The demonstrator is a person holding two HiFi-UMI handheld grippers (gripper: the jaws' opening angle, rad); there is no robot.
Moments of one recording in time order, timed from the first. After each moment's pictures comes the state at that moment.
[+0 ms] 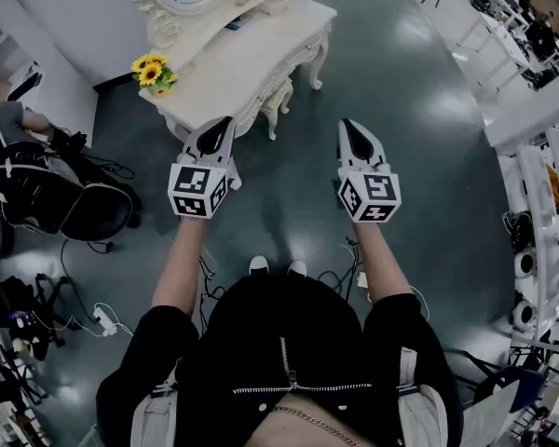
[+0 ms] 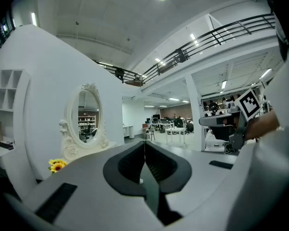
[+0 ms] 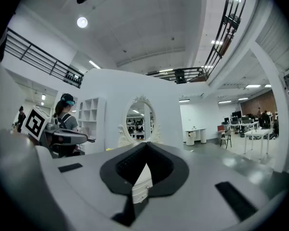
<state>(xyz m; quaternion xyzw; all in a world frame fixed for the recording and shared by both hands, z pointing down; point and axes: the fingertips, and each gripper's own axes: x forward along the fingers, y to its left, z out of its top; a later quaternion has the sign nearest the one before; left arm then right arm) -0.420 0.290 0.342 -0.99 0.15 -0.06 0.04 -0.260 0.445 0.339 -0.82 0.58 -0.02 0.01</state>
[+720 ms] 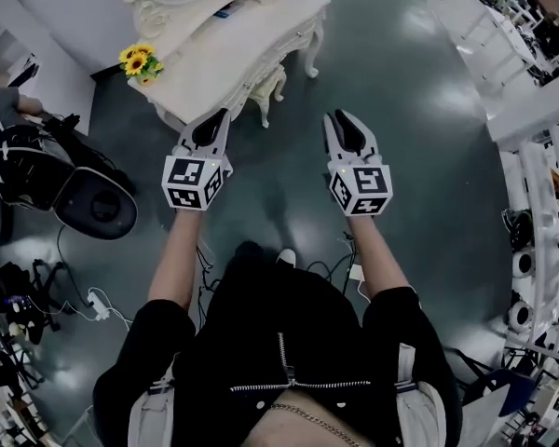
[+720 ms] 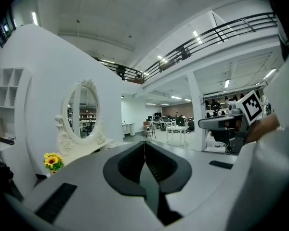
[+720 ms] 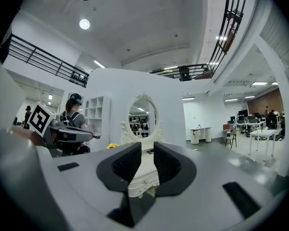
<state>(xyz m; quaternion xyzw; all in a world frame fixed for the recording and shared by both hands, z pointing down) -0.377 0.337 0.354 -0.98 0.17 -0.07 0.03 -0.227 0.478 0.355 -0.80 0.61 -0.02 0.00</state>
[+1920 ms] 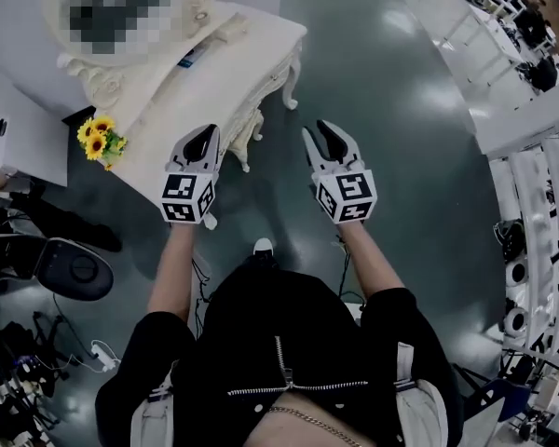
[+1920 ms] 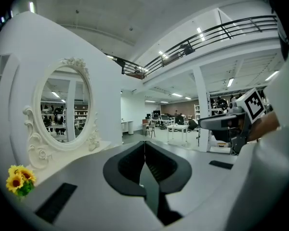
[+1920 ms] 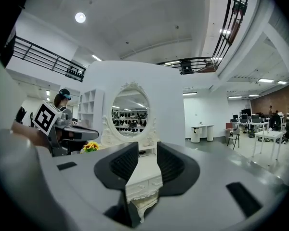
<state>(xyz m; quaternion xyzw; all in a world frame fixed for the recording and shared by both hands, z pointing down) -0.180 0.162 0.376 -0.98 0.15 -0.08 0.01 -0.047 0.304 0.372 -0.79 0.61 -0.04 -0.03</state>
